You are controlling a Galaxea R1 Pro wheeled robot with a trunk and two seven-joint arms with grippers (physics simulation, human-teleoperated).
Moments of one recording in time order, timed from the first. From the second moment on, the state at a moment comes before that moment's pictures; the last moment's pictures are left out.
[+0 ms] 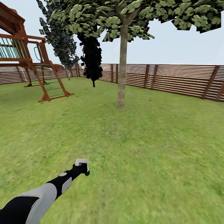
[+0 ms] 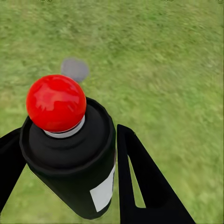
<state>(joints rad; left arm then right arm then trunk) -0.85 0.03 -0.05 -0.03 0.11 -0.24 -0.33 -0.16 -0.18 0.20 0.05 -0.42 -0.17 -0.10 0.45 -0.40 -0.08</state>
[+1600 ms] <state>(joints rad) -0.85 0.03 -0.05 -0.03 0.11 -0.24 -0.33 -0.16 -0.18 0.20 0.05 -0.42 -0.17 -0.10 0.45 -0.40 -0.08</state>
